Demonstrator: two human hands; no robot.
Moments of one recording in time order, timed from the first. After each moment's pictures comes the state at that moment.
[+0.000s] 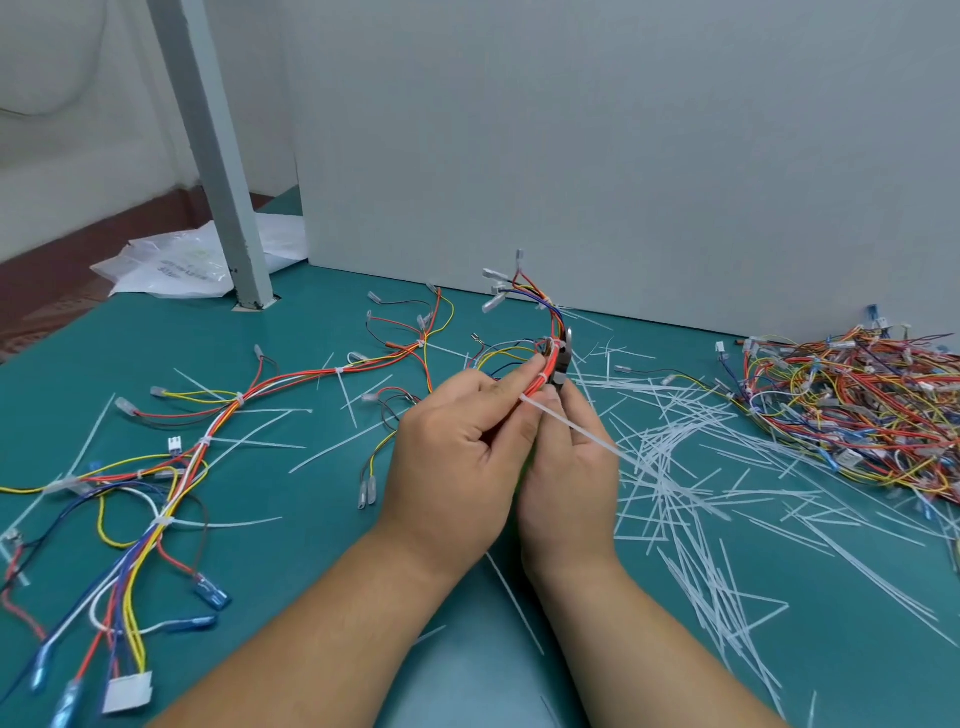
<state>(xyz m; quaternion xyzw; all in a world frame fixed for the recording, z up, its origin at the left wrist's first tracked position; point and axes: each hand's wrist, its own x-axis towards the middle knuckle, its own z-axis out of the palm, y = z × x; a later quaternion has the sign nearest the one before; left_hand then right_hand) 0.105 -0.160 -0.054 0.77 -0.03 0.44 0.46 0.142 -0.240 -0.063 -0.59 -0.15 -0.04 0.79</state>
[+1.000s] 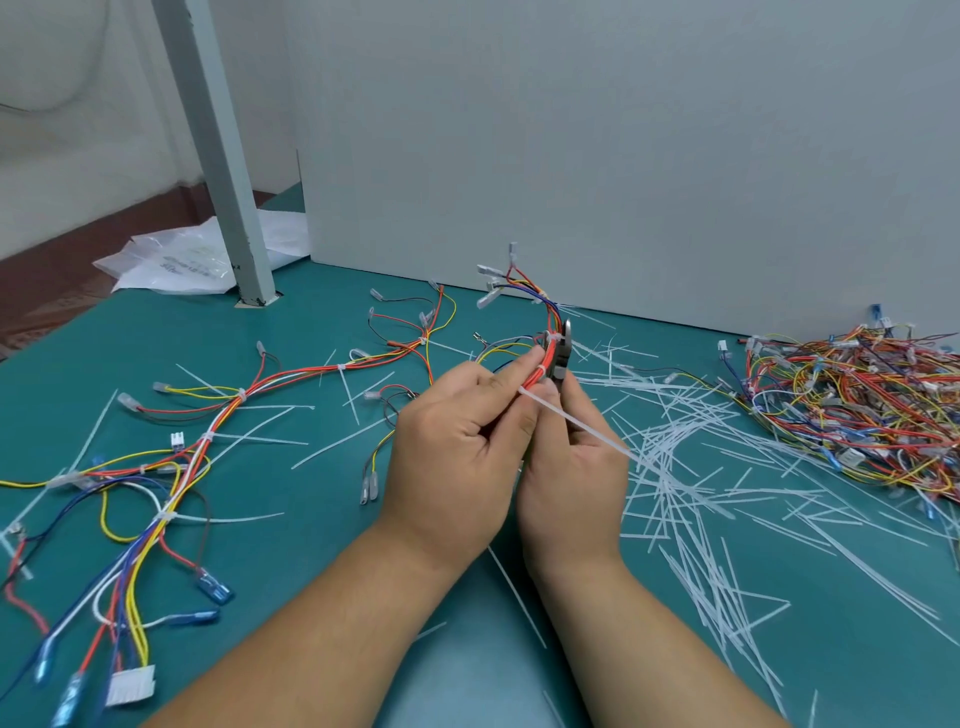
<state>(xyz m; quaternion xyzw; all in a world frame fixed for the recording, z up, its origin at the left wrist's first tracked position) 0.103 -0.160 -0.051 0.76 -0.03 0.45 0.47 0.141 -0.241 -0.065 -0.58 -0.15 -0.06 0.80</state>
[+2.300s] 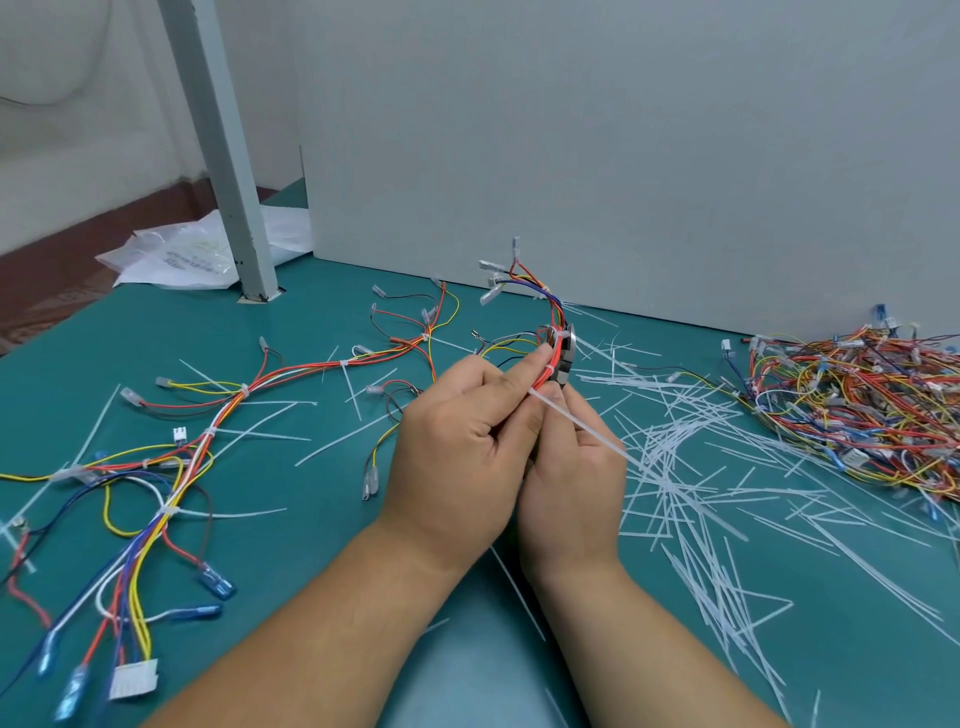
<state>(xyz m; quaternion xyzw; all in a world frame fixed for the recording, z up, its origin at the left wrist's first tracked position) 0.104 -0.160 -0.052 0.77 -0.04 0.47 0.44 0.132 -0.241 -0.061 -0.62 -0.15 -0.05 0.77</state>
